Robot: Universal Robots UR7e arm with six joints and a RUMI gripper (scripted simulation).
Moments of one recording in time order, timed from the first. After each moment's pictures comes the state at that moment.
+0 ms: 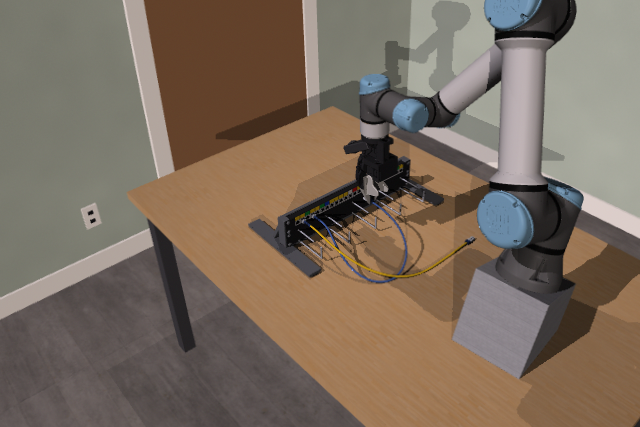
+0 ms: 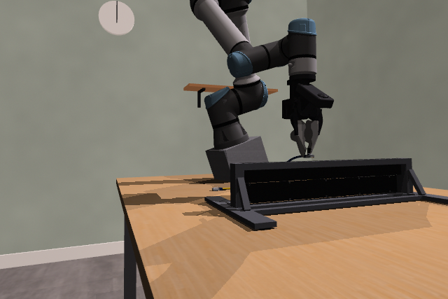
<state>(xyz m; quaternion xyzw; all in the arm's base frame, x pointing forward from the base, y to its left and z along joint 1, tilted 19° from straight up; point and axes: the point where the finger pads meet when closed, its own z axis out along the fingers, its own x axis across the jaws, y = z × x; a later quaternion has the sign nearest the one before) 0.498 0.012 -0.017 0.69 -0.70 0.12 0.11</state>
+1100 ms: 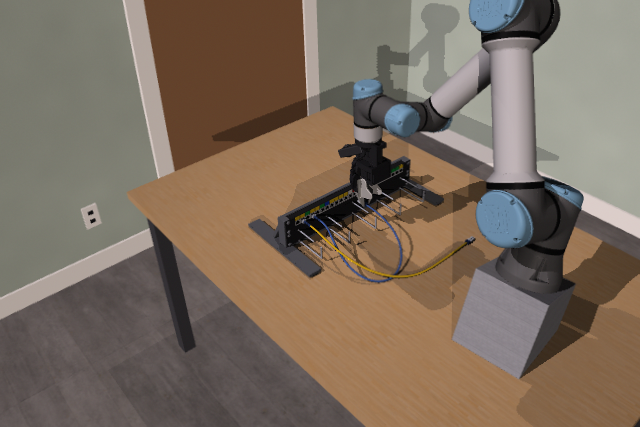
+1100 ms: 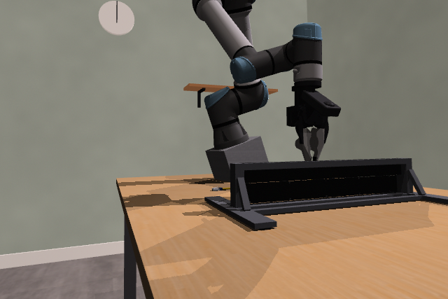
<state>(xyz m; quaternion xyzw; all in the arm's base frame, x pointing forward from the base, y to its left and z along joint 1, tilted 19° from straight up) 0.524 0.004 -0.037 0.69 -0.70 0.12 0.11</state>
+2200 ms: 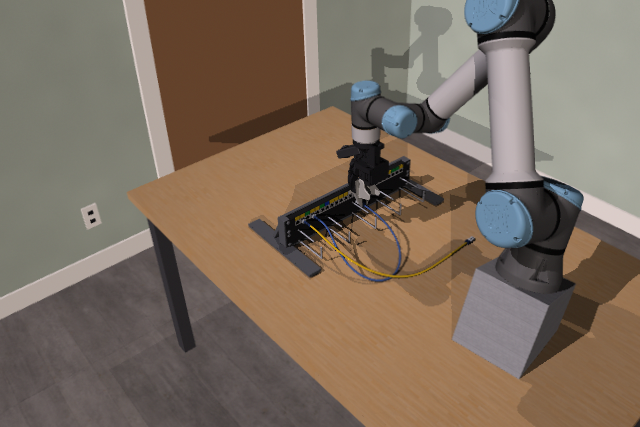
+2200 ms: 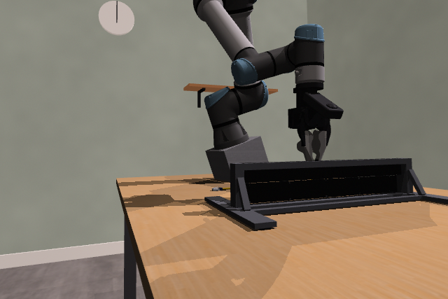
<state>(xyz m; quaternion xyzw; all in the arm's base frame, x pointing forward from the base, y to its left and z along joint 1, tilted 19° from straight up) 0.533 0.001 -0.043 0.69 -0.70 0.12 0.11</state>
